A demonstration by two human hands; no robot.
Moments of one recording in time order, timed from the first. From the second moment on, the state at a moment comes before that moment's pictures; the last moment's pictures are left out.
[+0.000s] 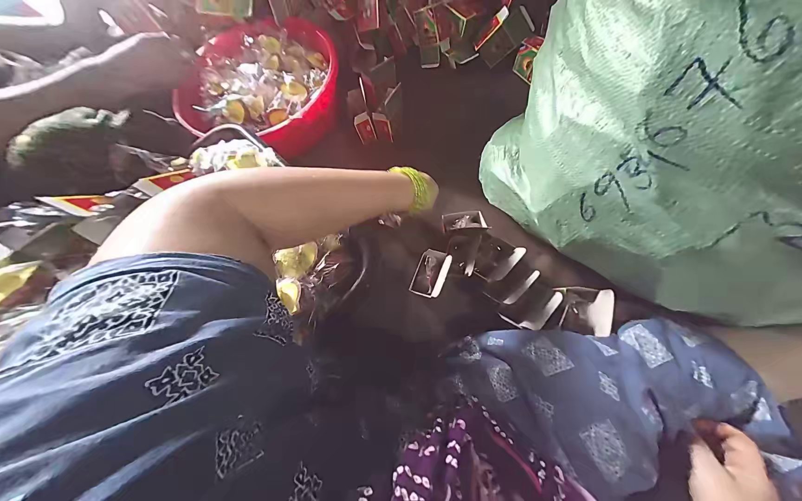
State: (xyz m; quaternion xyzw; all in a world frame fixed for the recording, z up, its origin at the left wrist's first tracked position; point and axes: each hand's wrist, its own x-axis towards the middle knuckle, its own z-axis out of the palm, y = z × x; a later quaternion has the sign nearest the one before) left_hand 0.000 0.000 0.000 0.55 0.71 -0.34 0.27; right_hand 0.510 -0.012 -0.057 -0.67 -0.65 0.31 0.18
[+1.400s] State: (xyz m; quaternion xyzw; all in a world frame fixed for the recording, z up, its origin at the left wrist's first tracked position) left_hand -0.018 0.000 0.000 0.57 0.74 -0.25 0.27; right_hand 0.508 -0.006 -0.058 -0.67 -0.66 0.30 0.17
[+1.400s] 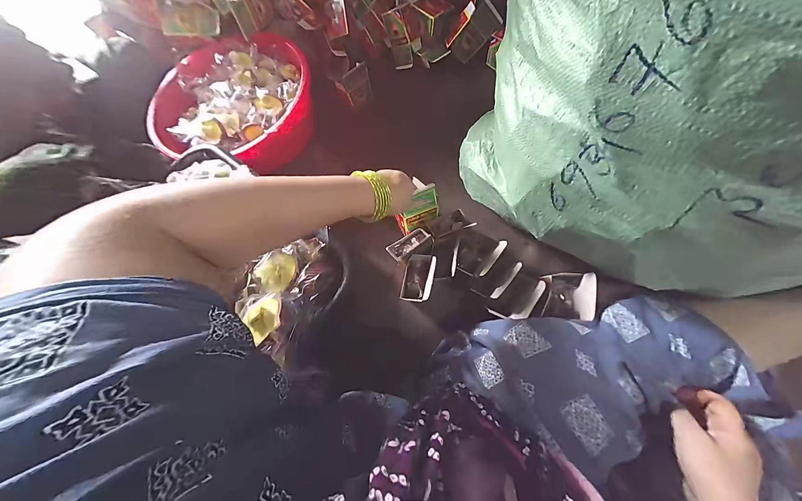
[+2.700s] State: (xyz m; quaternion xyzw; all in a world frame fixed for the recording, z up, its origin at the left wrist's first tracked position) left_hand 0.075 -0.072 0.023 0.39 0.91 -0.02 0.13; right_hand 0.537 -0.043 -0.064 -0.61 -0.69 0.30 0.24
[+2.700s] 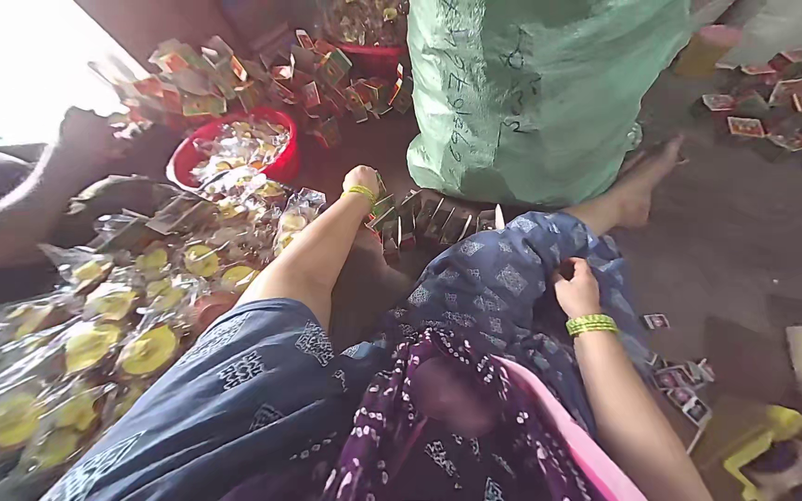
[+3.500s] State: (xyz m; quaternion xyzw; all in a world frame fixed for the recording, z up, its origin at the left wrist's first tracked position) left_hand 0.348 -0.162 0.068 0.65 0.23 0.51 0.51; right_hand 0.589 -0.199 0.011 -0.13 -0.49 0.77 0.39
